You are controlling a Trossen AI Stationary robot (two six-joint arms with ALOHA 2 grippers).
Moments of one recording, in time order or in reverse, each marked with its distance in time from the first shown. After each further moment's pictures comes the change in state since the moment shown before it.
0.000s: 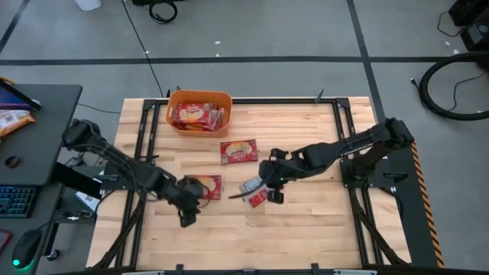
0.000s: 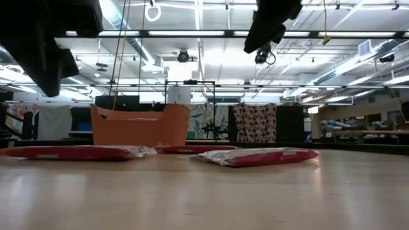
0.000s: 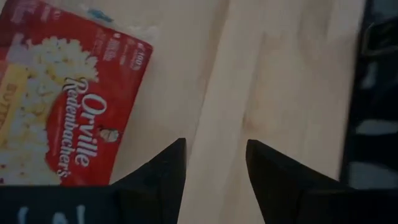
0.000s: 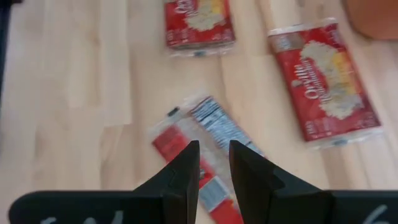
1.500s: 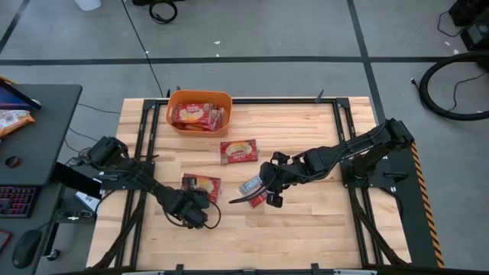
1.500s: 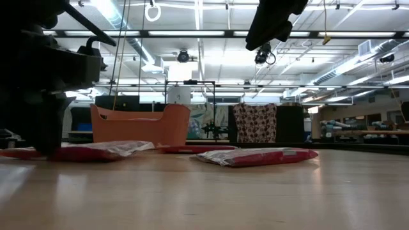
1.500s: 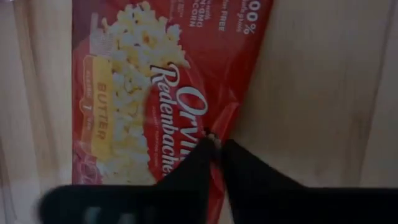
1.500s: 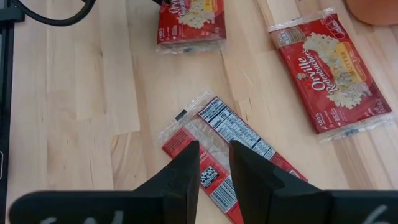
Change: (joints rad) left arm -0.084 0.428 0.157 -0.300 -0.295 0.235; right arm 0.049 0.004 -0.004 0.011 0.044 0.117
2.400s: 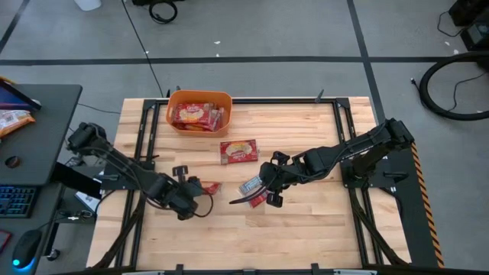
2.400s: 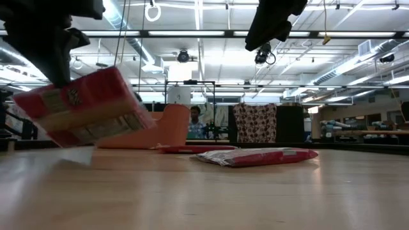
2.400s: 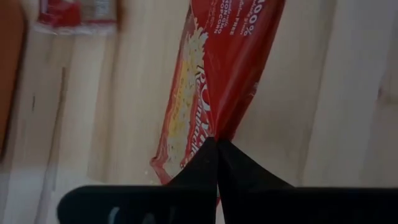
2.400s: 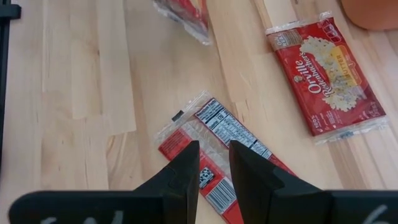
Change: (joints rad) left arm 0.031 -0.296 0.069 -0.186 -0.028 -0.079; right arm 0.000 0.001 0.000 0.000 0.013 -0.017
